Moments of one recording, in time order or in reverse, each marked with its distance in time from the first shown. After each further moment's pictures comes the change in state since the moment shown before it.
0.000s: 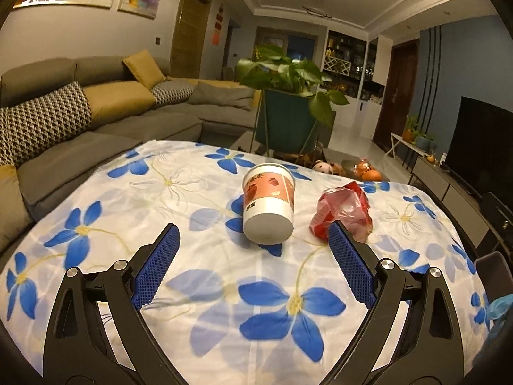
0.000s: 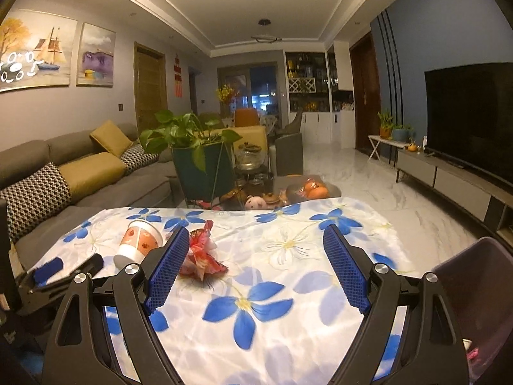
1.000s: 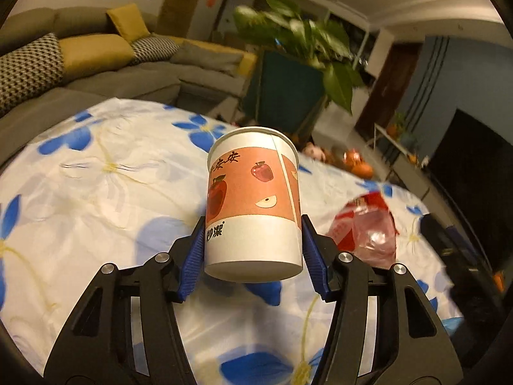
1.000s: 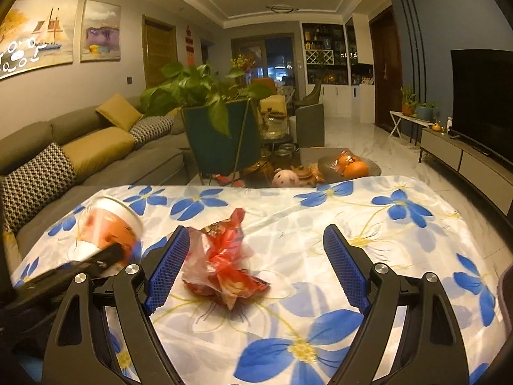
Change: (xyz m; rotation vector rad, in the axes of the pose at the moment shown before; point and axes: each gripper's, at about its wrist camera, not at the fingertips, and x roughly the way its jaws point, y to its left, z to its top) left arm 0.084 0.022 0.012 -0.126 0.124 -0.129; right arm 0.106 0.046 -0.014 -0.022 0.138 0.069
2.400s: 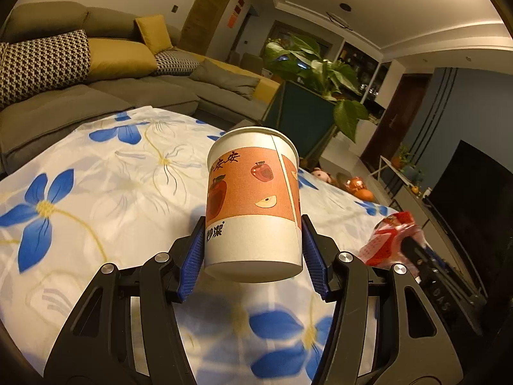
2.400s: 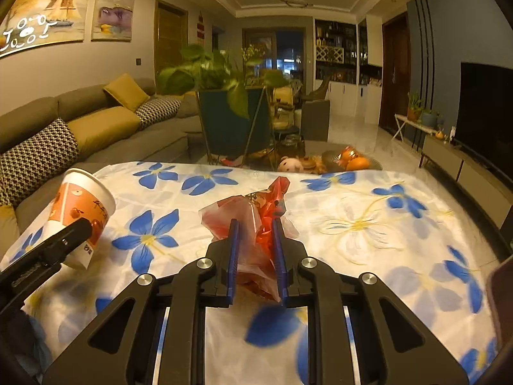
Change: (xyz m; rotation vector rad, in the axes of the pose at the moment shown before) left arm -0.050 0.020 -0.021 -0.085 -0.091 0.004; right arm -0.032 0.012 -0.017 -0.088 0.032 -0.009
